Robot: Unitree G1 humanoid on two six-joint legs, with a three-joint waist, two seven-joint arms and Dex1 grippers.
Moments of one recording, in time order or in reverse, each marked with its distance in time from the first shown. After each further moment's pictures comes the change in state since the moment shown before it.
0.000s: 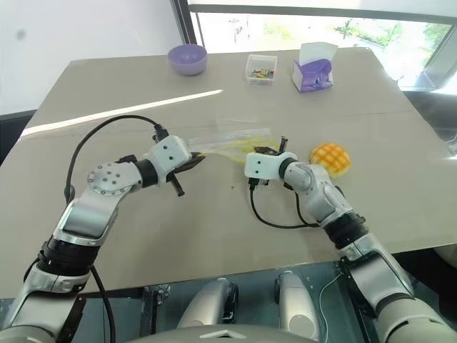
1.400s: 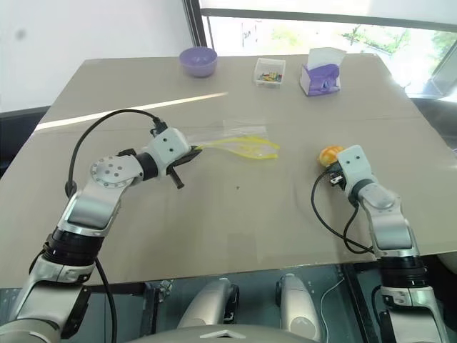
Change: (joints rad) left arm -0.061 -0.024 0.000 0.080 0.028 0.007 0.020; right arm 0.368 -0.144 -0.475 -0.272 0.419 0.418 -0.065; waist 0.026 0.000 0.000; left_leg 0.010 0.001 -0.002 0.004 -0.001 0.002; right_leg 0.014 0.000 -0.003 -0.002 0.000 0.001
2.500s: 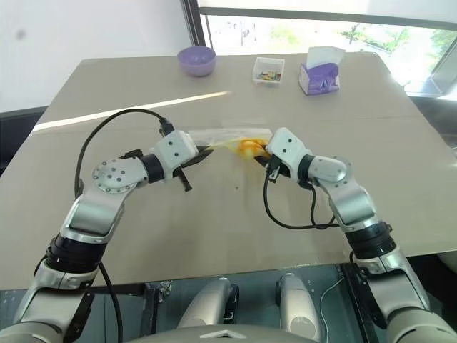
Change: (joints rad) left arm 0.057 -0.007 -0.007 -0.121 -0.014 -0.111 -0.034; right arm -0.292 0.087 0.308 -0.017 0.123 -0.078 0.307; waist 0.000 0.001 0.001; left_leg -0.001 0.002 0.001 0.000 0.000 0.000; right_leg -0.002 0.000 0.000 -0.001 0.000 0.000
